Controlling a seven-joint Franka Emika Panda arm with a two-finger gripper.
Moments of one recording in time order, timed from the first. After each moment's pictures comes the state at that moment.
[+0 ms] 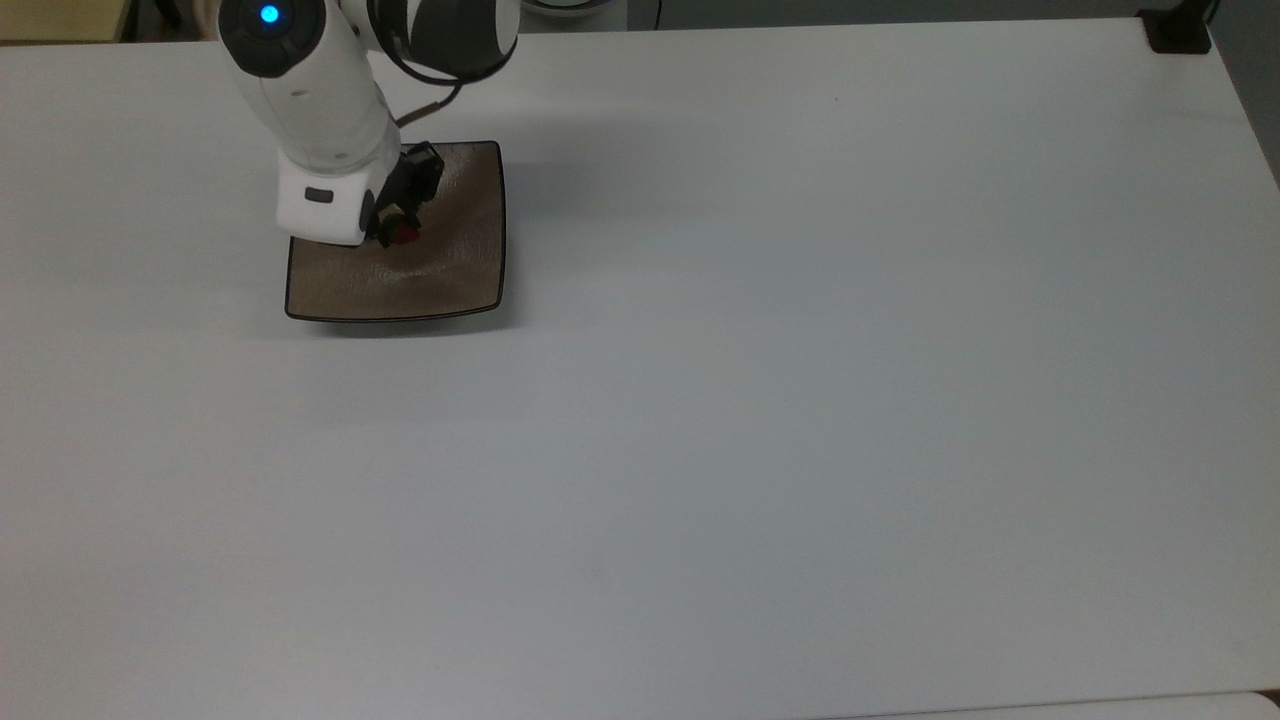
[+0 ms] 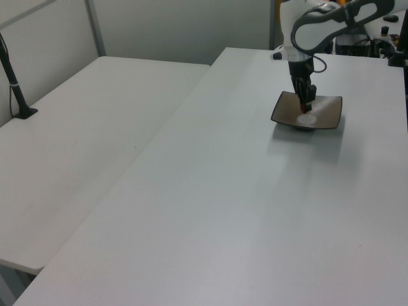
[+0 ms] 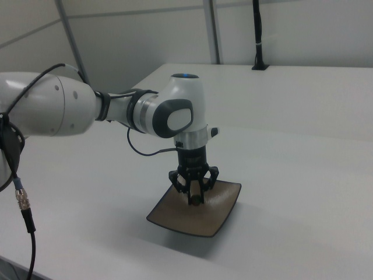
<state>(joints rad) 0.03 0.33 -0.18 -1.78 -0.02 1.94 -0.86</state>
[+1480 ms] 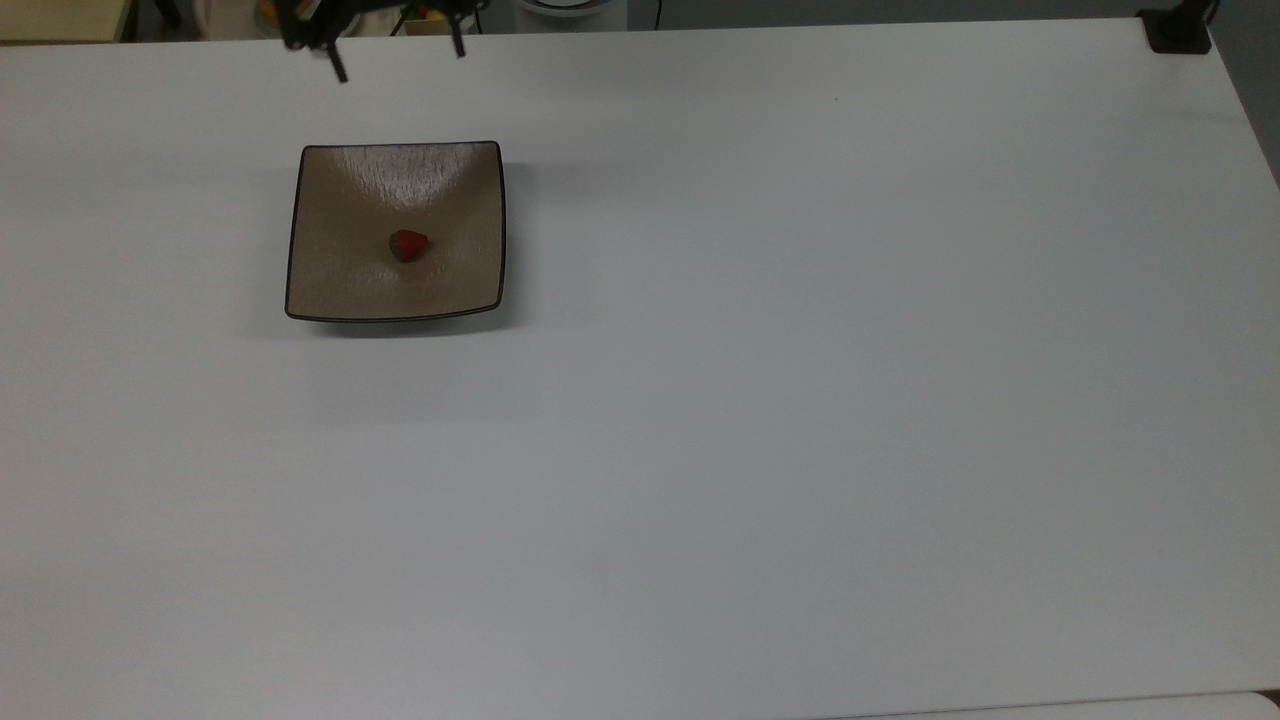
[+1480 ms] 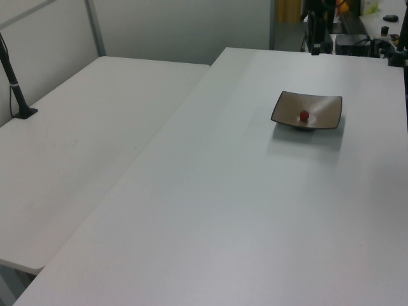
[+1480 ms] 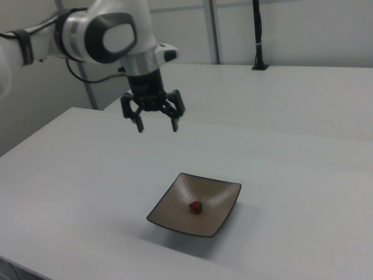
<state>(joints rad) 0.10 -0.01 -0.16 -1.70 -0.01 1.71 -0.44</state>
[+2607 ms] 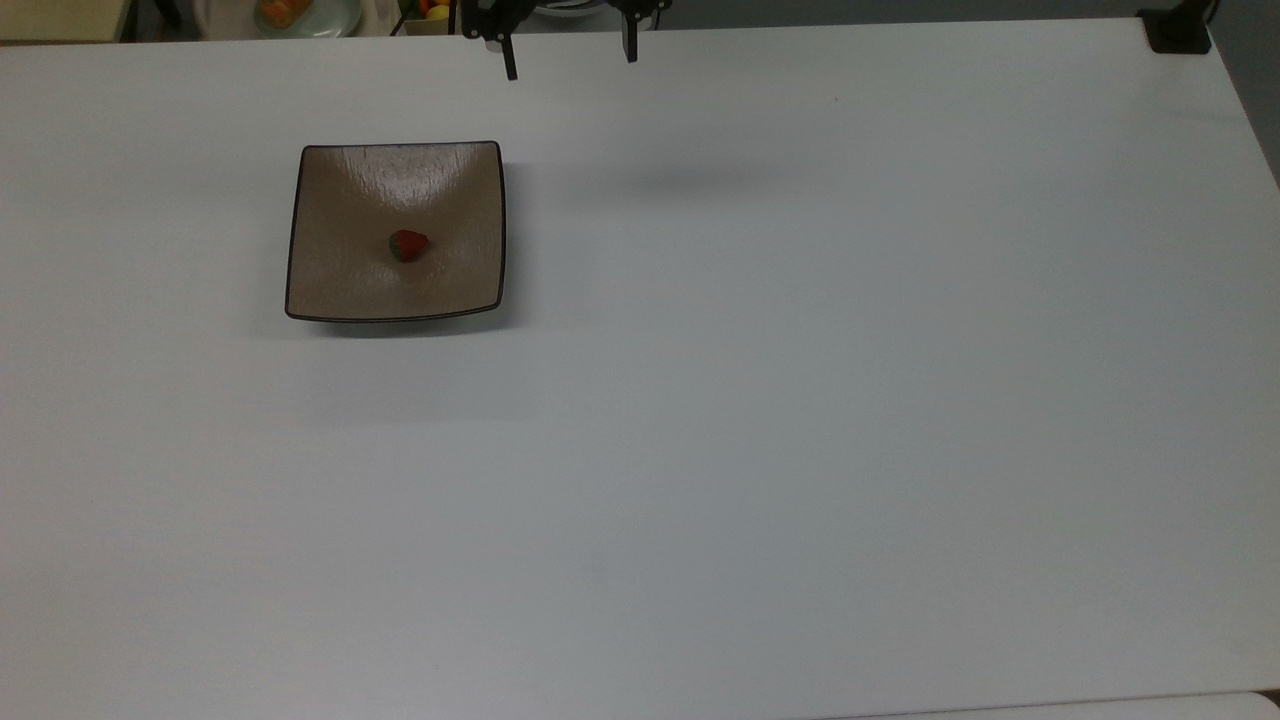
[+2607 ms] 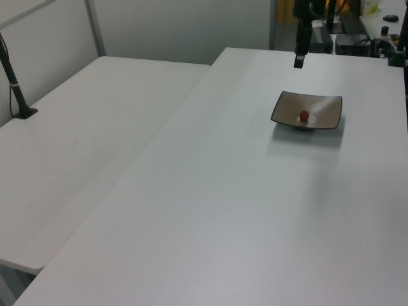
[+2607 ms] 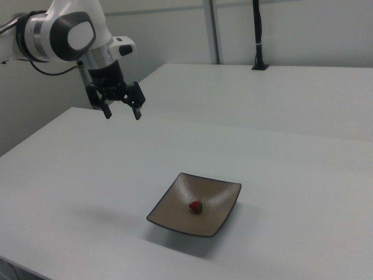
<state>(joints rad) 0.15 -0.04 0.01 -1.74 0.00 1.82 -0.13</state>
